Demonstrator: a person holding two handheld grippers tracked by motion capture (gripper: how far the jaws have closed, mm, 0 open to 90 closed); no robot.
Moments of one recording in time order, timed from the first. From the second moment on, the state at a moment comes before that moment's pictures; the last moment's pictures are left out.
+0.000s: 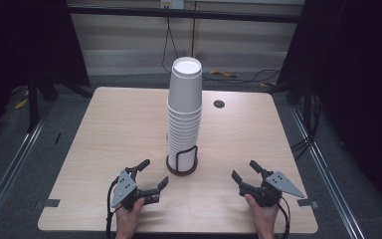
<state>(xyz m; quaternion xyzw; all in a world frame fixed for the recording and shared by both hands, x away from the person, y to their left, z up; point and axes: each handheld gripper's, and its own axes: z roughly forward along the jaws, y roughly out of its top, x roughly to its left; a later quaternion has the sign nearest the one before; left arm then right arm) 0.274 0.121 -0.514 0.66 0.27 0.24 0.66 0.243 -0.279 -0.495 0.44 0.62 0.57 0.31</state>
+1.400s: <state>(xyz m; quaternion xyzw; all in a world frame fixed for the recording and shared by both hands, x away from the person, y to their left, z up) 0.274 0.122 -0.514 0.66 0.26 0.24 0.66 0.284 -0.243 -0.398 0.36 0.67 0.59 0.24</state>
